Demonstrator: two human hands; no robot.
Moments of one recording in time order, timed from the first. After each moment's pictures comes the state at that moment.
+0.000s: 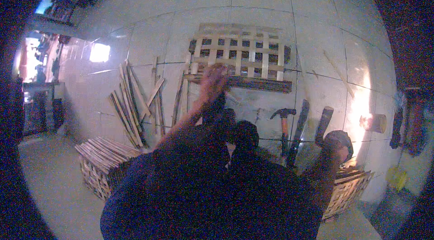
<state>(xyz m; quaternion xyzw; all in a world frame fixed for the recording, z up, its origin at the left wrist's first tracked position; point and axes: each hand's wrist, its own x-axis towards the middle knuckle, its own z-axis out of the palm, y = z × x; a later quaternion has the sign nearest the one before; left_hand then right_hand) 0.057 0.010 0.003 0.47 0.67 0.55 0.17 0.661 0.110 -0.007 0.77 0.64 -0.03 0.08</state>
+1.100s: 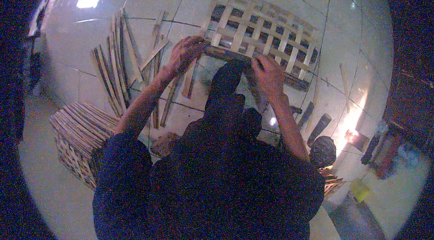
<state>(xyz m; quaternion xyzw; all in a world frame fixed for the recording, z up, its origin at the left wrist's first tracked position) -0.085 -0.068 0.005 0.64 0.71 0.30 0.08 0.172 0.106 0.063 0.32 0.90 -0.26 -0.13</state>
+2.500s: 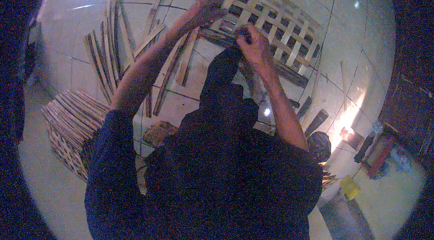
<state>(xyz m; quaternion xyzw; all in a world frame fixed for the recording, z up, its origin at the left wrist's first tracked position) -0.107 0.047 0.011 0.48 0.77 0.28 0.32 0.117 0.120 0.046 0.31 0.83 -0.46 -0.10</state>
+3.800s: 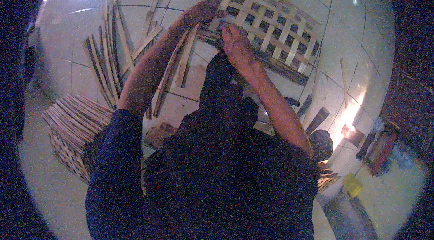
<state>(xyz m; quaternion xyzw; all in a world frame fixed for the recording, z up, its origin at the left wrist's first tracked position) -0.111 0.048 0.003 0.43 0.73 0.32 0.43 0.091 0.094 0.019 0.12 0.96 -0.21 -0.13</state>
